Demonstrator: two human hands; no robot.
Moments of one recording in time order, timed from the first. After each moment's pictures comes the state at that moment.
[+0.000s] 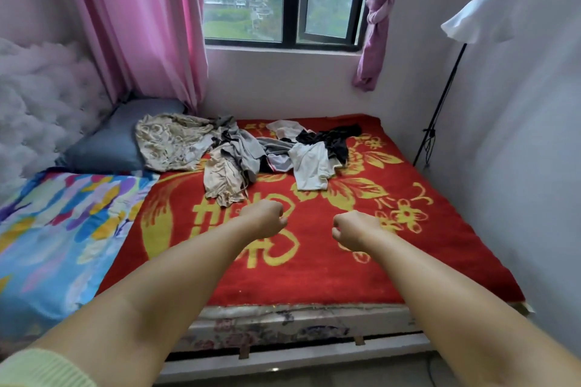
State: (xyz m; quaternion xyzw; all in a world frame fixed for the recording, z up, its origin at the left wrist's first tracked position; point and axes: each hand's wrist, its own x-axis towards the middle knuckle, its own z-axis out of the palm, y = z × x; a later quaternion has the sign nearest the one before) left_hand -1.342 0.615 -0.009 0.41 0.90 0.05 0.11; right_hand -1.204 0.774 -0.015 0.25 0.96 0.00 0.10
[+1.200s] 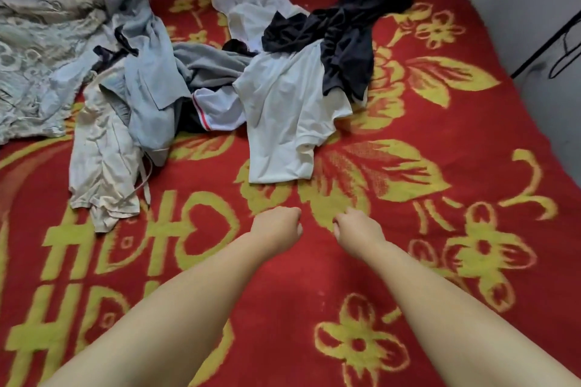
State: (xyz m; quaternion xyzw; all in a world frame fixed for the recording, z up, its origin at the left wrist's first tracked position) left_hand -1.612 1.094 -0.313 0.38 0.88 -0.02 0.28; right_hand -1.505 1.230 -0.352 0.24 0.94 -0.15 0.20
